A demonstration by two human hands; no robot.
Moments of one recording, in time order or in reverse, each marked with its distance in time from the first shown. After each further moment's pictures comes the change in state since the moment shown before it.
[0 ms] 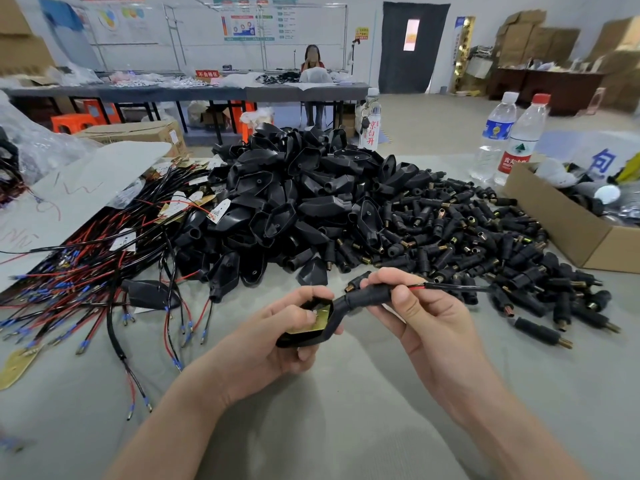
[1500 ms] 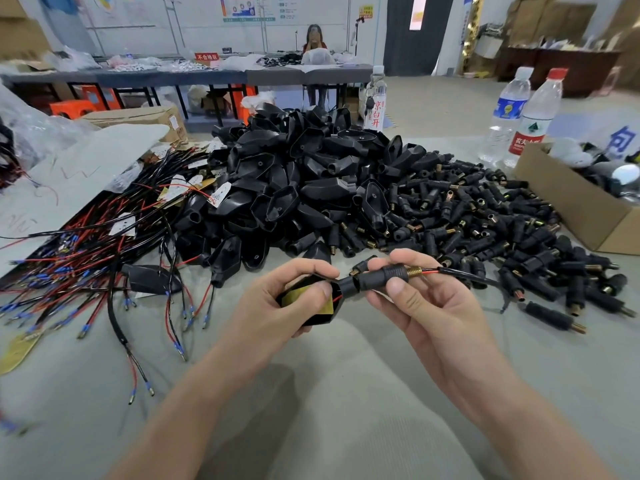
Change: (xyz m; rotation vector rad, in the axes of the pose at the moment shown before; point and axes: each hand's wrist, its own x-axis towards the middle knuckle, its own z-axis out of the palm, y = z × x) left_hand -0.004 0.001 0.020 0.464 0.351 0.354; right_hand -0.004 0.003 -0.001 0.056 -0.024 0.034
